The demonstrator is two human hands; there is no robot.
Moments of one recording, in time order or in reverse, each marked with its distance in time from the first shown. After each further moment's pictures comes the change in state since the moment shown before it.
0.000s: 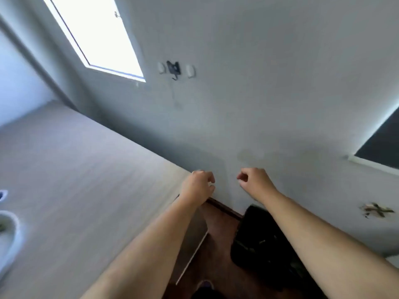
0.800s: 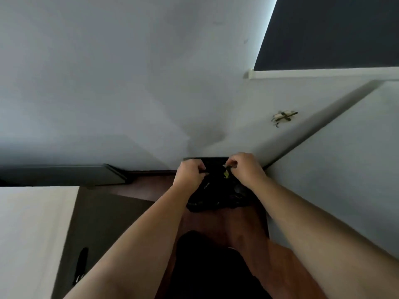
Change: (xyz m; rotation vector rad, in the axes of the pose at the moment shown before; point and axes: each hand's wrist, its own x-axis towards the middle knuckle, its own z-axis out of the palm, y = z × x) left_hand 0.078 0.090 0.216 -0.060 -0.471 0.204; right_hand -0.051 0.215 0.030 0.050 0.084 0.565
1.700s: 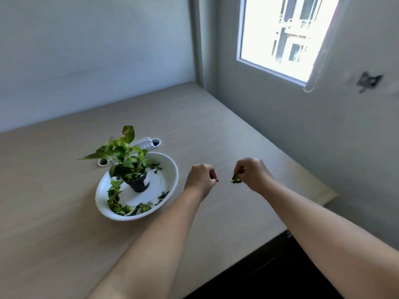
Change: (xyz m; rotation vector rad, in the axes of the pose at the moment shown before) left_hand -0.507 -0.299 -0.223 -0.245 0.909 -0.600; right_hand -0.315 -0.482 0.209 -0.104 -0.365 -1.030
